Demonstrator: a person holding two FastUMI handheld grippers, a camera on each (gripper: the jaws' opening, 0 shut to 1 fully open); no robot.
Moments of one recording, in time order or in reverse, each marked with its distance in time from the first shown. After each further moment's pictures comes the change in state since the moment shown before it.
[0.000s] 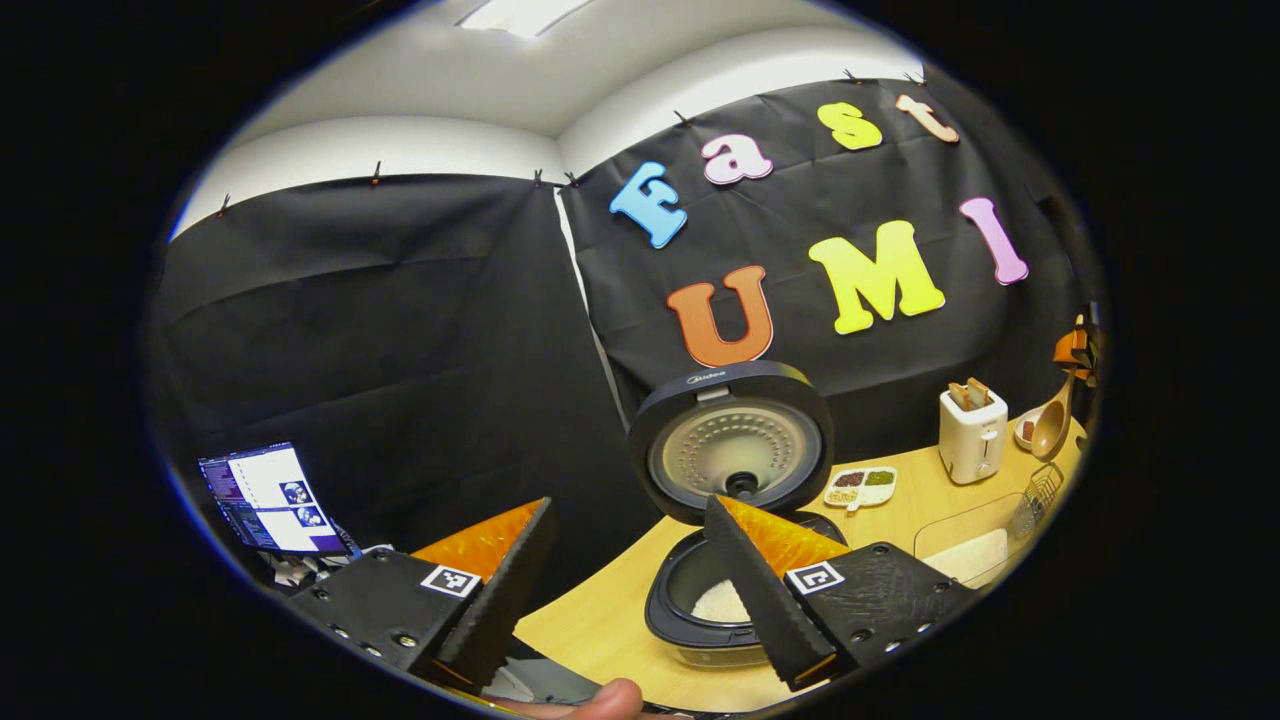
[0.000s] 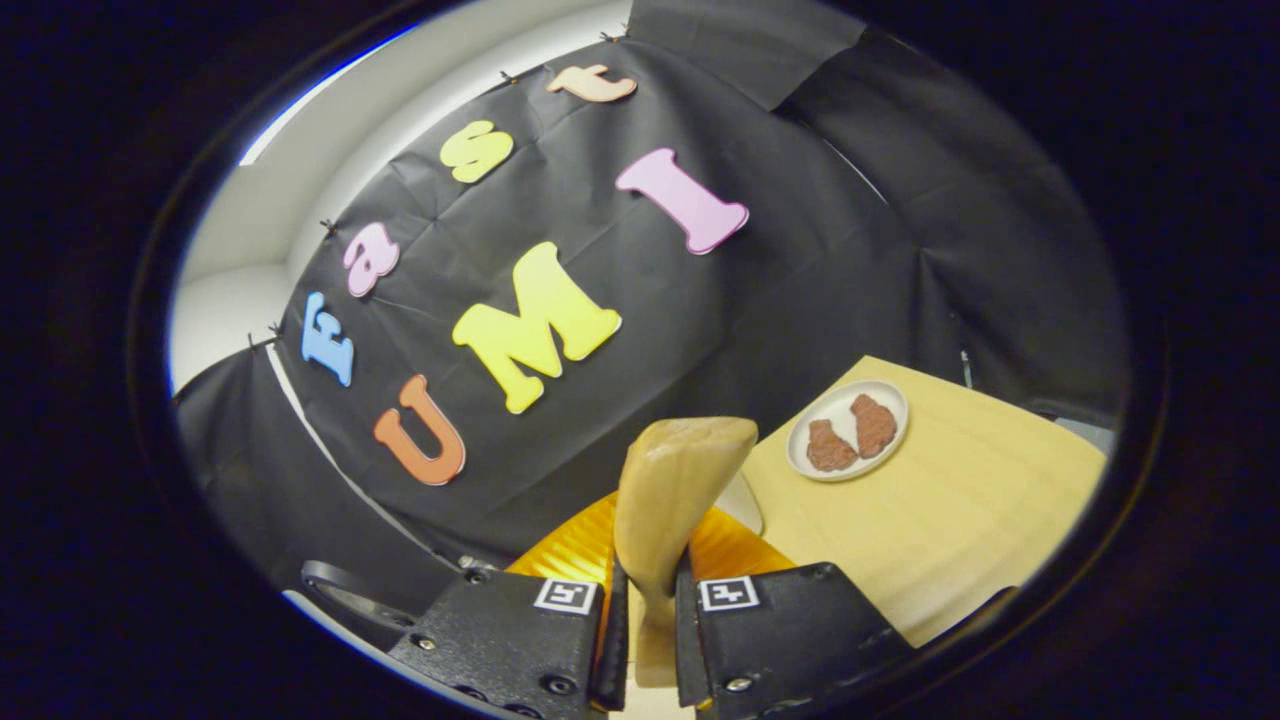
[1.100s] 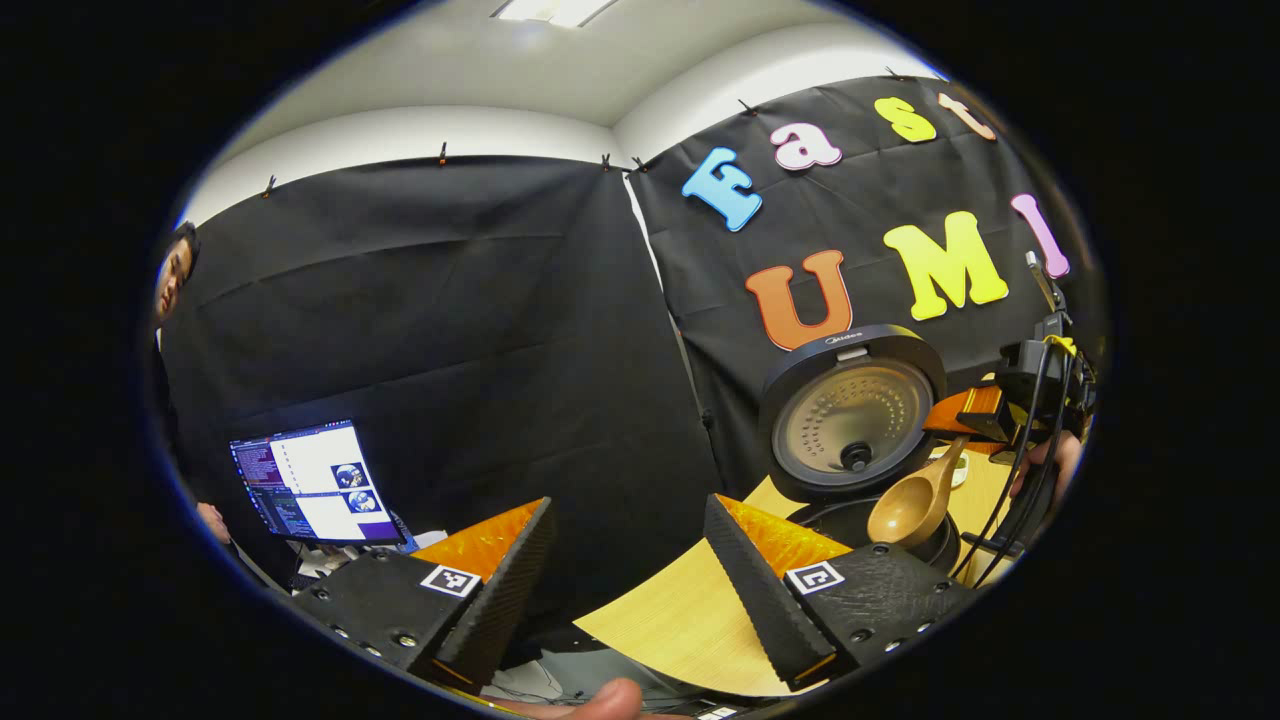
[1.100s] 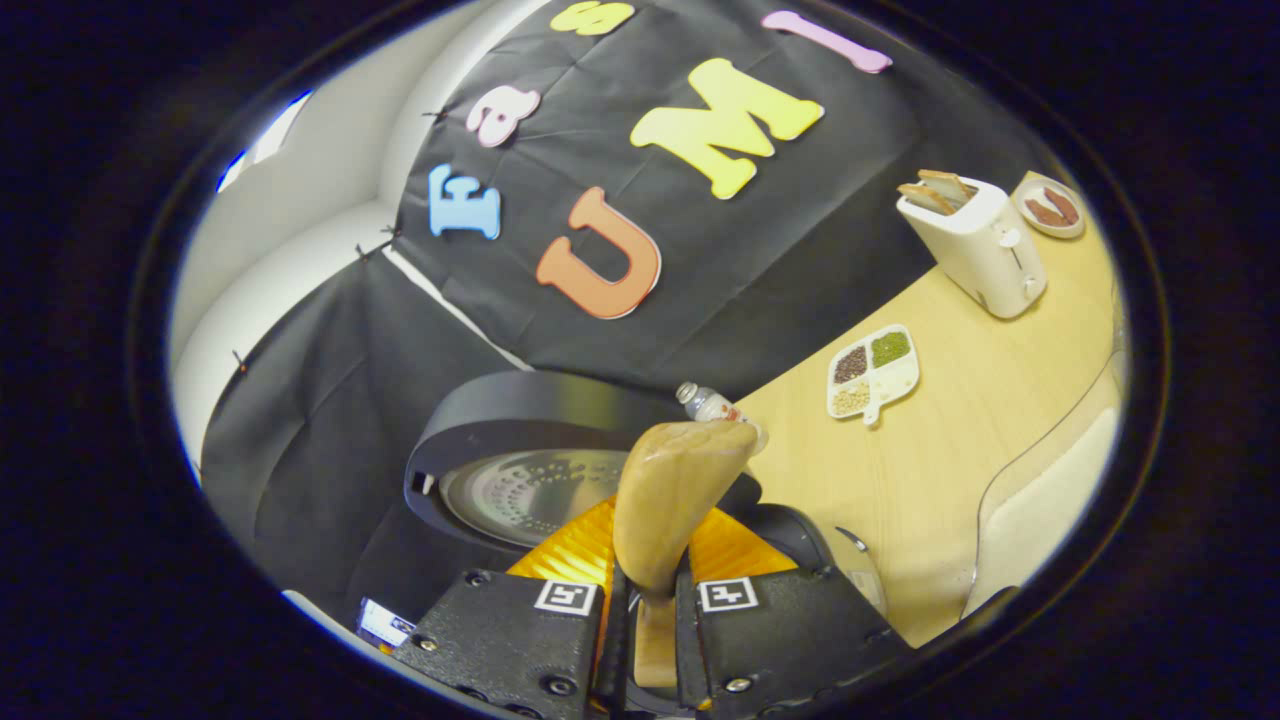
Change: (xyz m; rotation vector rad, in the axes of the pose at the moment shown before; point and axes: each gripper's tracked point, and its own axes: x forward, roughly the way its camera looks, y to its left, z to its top) left arm -0.001 0.109 -0.035 -0.012 0.029 0.167; right arm -0.029 0.327 -0.257 0.108 0.405 0.402
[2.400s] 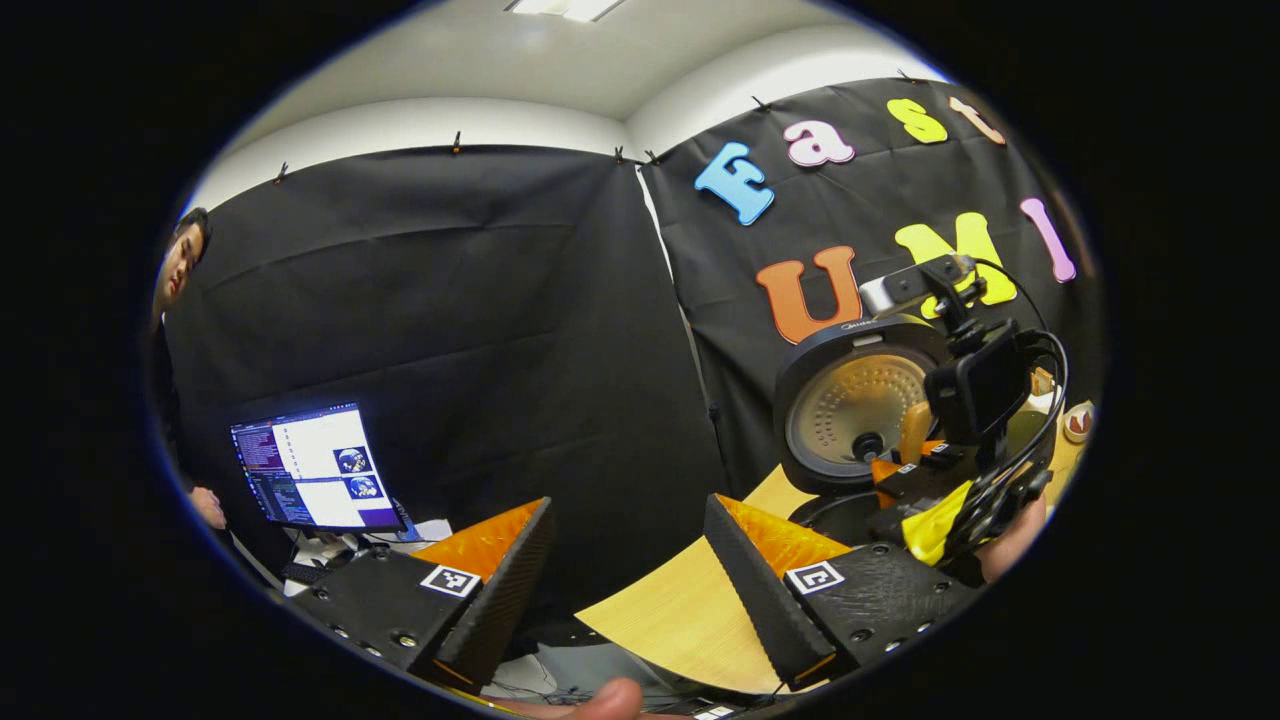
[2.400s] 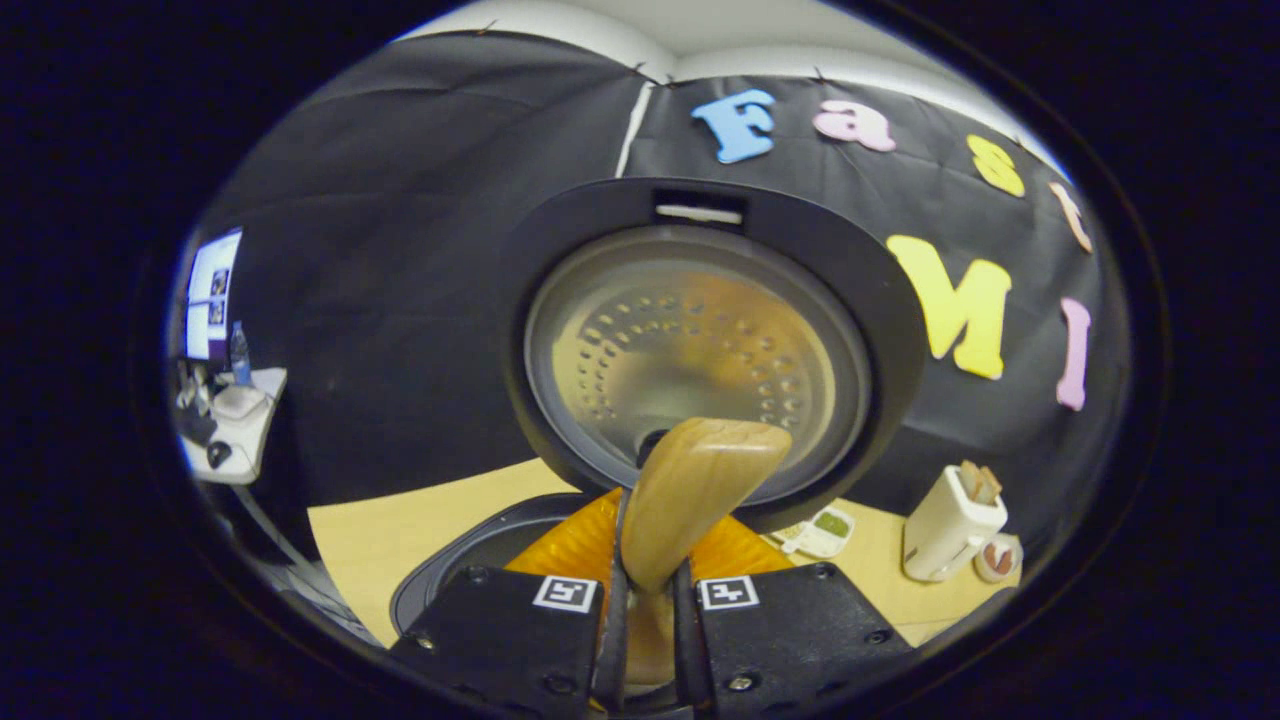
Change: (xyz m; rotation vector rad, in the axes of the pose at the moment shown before) left arm 0.001 0.014 -0.023 -0.036 0.030 0.029; right arm 0.043 0.020 -0.110 -1.194 0.047 -0.131
